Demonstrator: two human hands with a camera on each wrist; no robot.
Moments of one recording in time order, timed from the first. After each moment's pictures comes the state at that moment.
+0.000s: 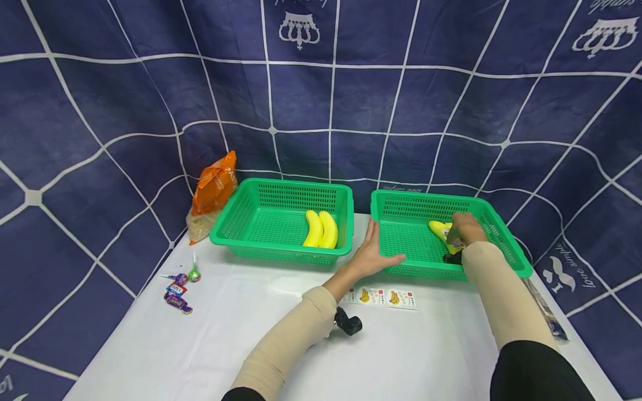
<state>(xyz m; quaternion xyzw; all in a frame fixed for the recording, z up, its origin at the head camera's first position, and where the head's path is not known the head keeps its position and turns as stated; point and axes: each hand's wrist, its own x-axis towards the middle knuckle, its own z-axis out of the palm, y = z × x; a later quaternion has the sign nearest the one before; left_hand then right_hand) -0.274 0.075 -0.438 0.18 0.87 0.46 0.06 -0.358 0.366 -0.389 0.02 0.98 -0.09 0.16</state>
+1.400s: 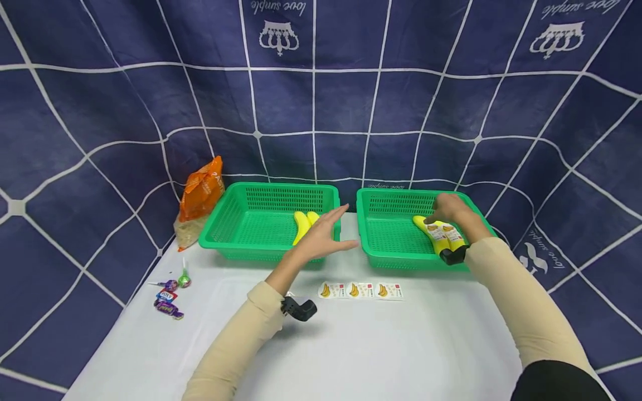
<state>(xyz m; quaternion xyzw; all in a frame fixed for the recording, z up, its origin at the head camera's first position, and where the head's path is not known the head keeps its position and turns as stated) -0.264 -0.012 -0.365 0.27 0.89 0.36 0.00 -0.322 0.347 -0.321 -0.07 0.99 -0.10 0.09</state>
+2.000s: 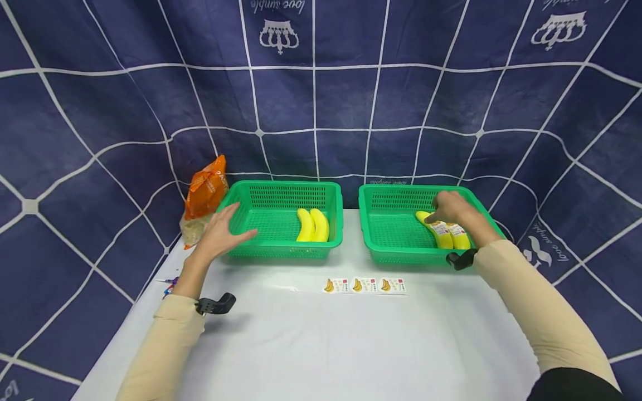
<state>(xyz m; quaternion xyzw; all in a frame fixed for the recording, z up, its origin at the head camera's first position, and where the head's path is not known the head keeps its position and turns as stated) -0.260 -0.225 -0.372 0.08 0.96 0.25 -0.05 -0.300 0.333 -0.317 -0.09 0.99 -0.11 0.07</state>
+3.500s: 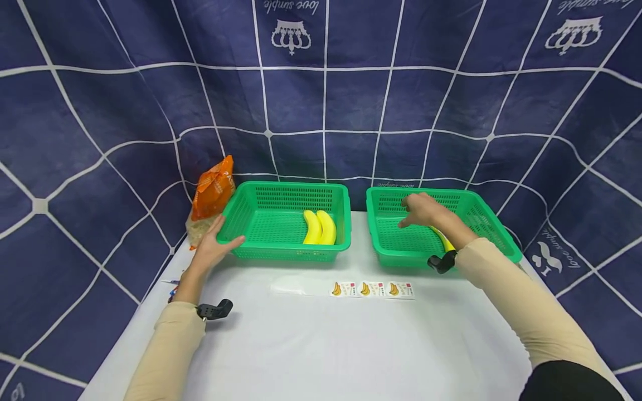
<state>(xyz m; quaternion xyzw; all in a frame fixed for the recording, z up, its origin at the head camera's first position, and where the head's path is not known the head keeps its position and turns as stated) -0.271 -0.279 -0.427 0.00 0.91 0.41 -0.04 -0.303 0.247 -0.309 -0.16 0.98 -0.09 0.09</state>
